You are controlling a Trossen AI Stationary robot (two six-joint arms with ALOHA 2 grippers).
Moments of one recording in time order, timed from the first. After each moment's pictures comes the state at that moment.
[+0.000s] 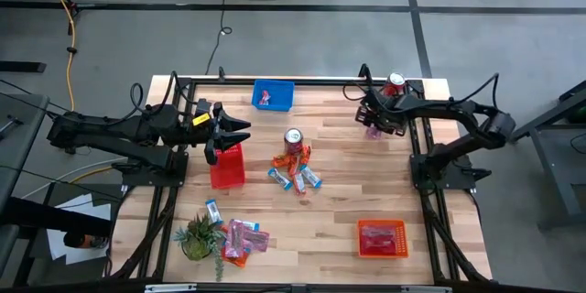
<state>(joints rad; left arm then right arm) -0.08 0.77 0.74 0.06 -0.17 -0.42 -0.68 1.43 0.64 -0.54 0.16 1.17</state>
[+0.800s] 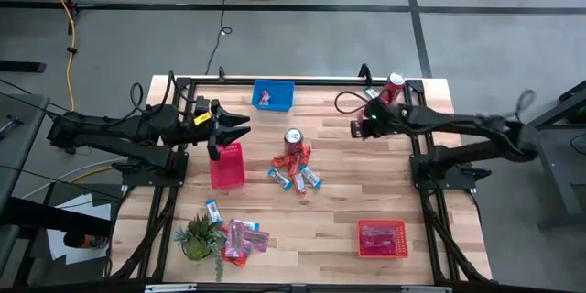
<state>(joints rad) -0.08 0.77 0.74 0.06 -0.27 -0.42 -0.38 1.09 0.64 -0.50 0.09 0.90</state>
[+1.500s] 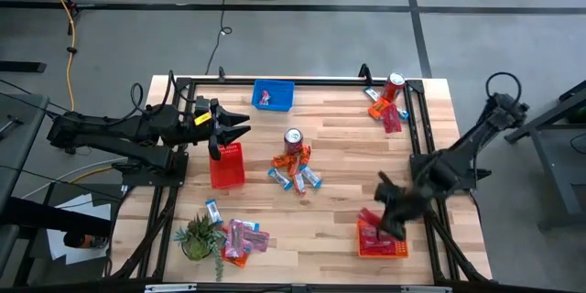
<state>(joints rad) -0.08 0.77 0.74 0.05 -0.29 -0.40 0.75 1.13 0.87 -0.64 -0.01 1.23</state>
